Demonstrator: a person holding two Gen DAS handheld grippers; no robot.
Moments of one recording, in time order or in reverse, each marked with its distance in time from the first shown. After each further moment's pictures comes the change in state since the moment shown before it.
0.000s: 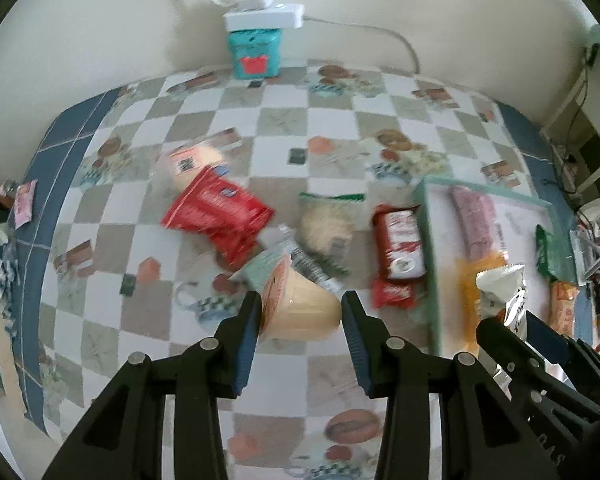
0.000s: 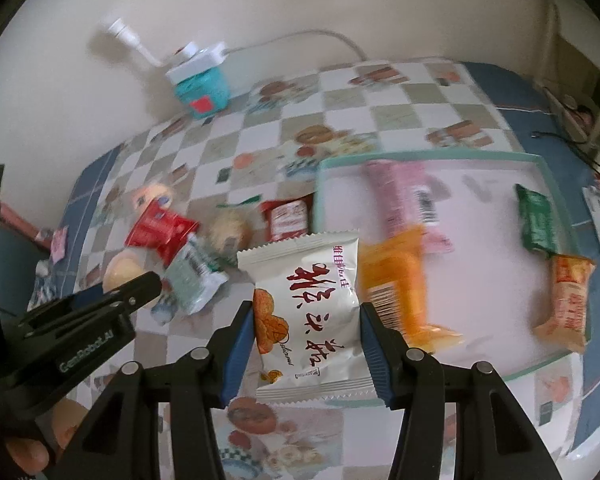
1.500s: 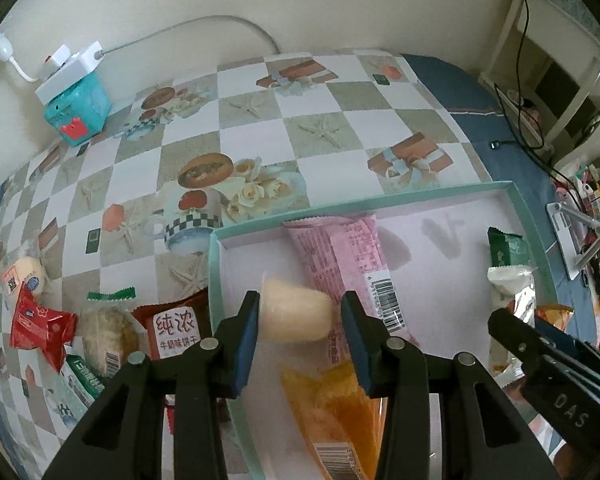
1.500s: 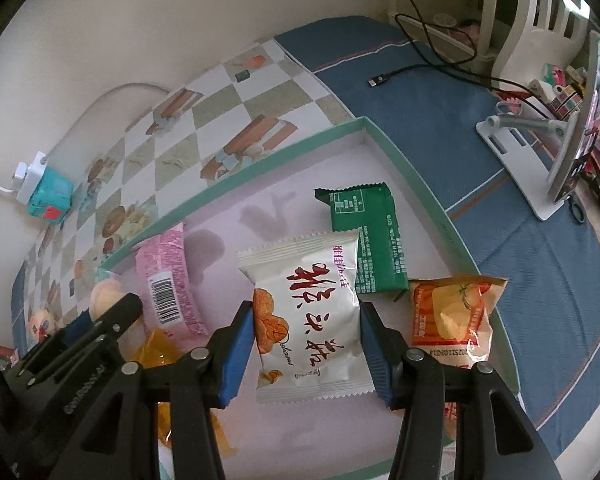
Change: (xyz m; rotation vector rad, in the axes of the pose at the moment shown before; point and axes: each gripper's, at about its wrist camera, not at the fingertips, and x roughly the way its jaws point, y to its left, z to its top) left arm 0.086 -0.170 0.048 0.234 -0.013 -0.082; right arm 0.043 -0.172 0.038 0.336 0.016 -0.159
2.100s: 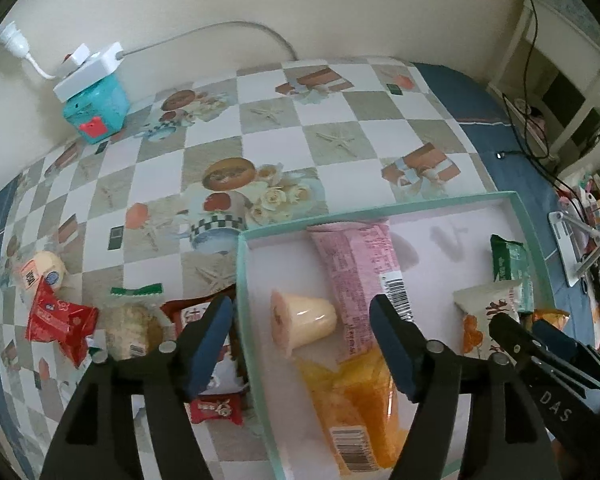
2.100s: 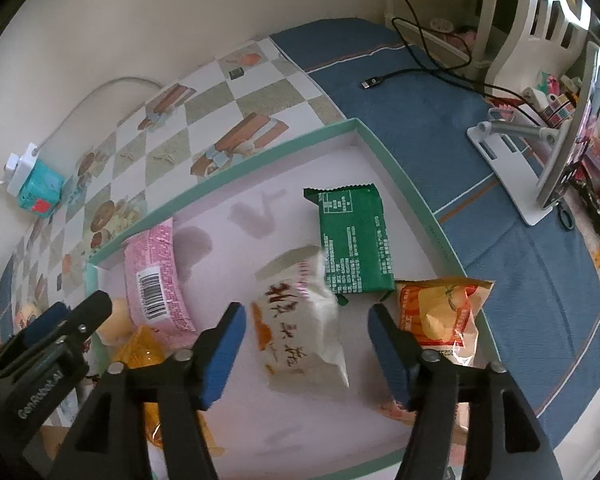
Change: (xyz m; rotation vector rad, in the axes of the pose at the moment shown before) left arm -0.015 0.012 0.002 -0.026 0.004 0.032; right arm -0.004 0.003 -0.002 -0.023 -0.009 -0.052
